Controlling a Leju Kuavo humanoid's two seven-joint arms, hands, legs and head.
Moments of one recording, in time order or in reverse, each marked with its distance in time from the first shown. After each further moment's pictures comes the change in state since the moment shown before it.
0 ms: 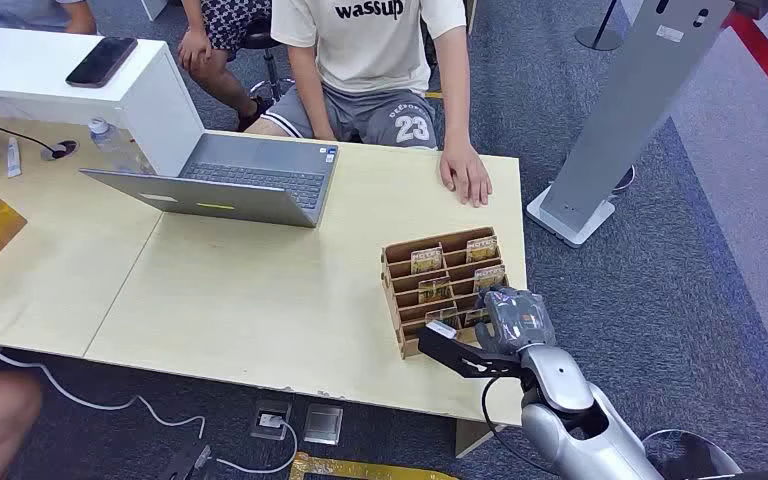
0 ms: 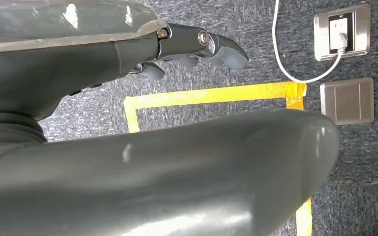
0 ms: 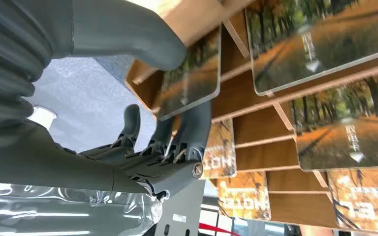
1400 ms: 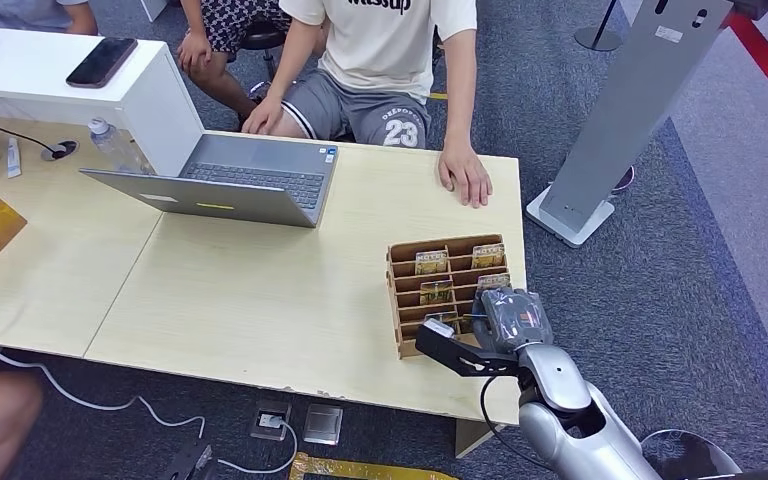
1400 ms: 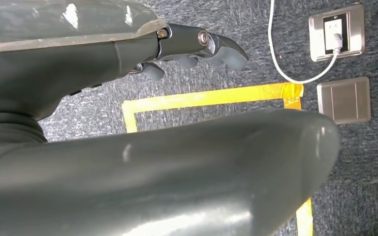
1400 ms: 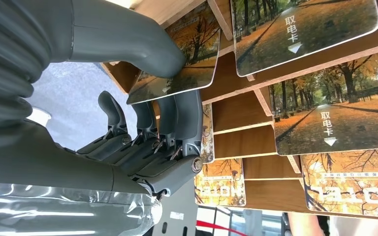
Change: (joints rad) left arm 0.000 0.000 -0.001 0.000 -0.028 0.006 -0.012; right arm -0.002 0.009 0.000 0.007 -0.003 -0.016 -0.010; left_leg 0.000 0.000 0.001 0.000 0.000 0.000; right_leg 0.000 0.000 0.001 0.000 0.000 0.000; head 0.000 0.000
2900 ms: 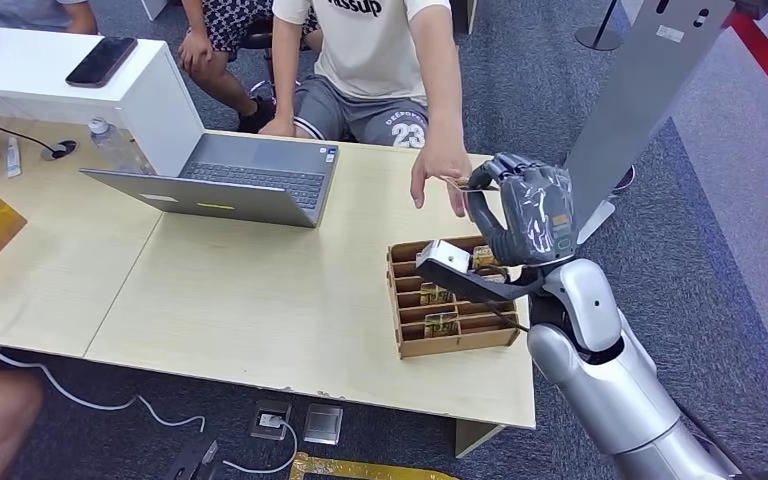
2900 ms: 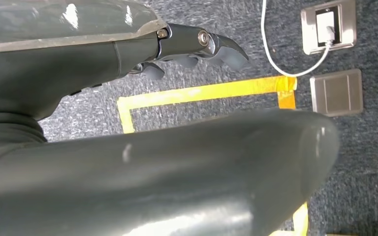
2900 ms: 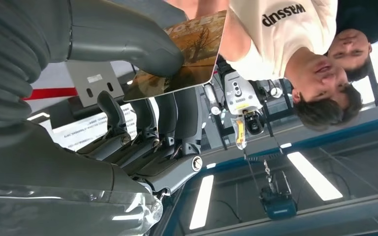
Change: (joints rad) left arm -0.016 -0.015 -0.006 0.000 -0.009 -0.007 0.002; right arm -0.244 0.053 -0.042 -0.040 0.017 -0.440 -0.319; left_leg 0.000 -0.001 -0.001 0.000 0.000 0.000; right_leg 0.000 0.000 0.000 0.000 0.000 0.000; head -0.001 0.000
